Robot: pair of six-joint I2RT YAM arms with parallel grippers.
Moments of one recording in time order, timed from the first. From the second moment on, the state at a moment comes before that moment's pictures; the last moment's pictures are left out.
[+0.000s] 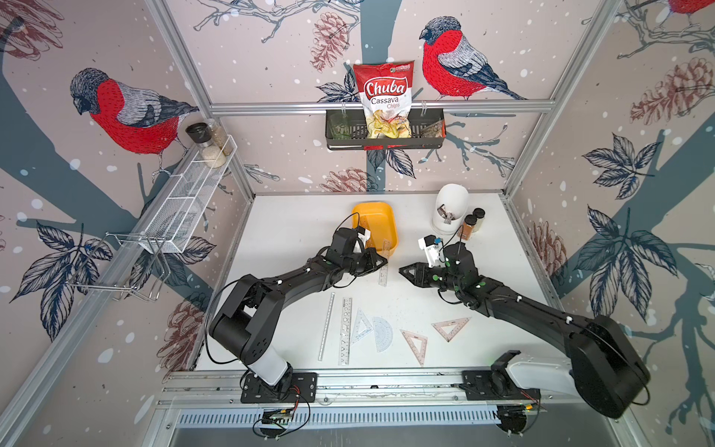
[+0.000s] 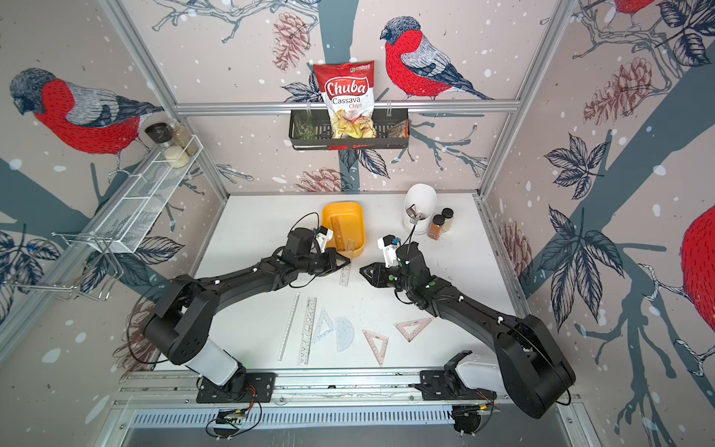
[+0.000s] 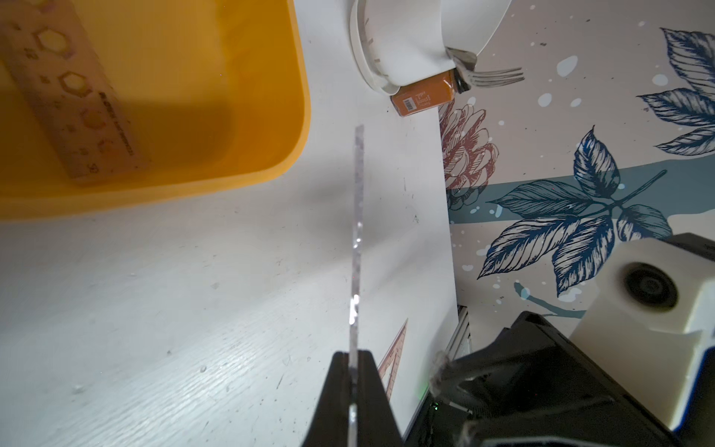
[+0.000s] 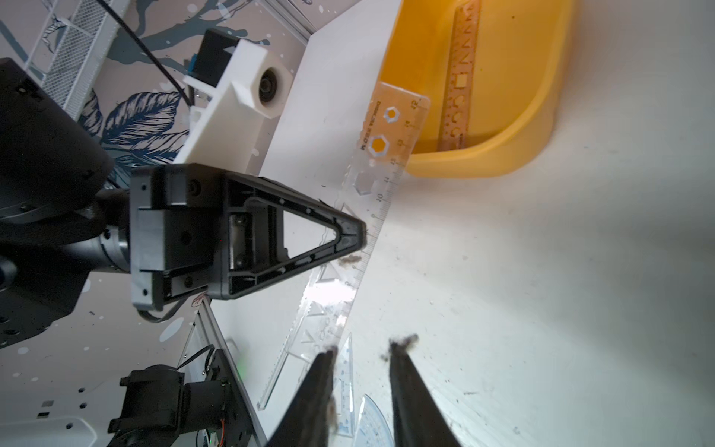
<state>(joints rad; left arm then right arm) -0.54 1.60 0.90 0.11 0.56 -0.84 0.63 1.27 0.64 0.13 -0.45 0.61</state>
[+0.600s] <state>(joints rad) -0.40 1.67 0.89 0.35 0.72 -1.07 0.59 1.40 0.71 0.36 -0.60 0.82</state>
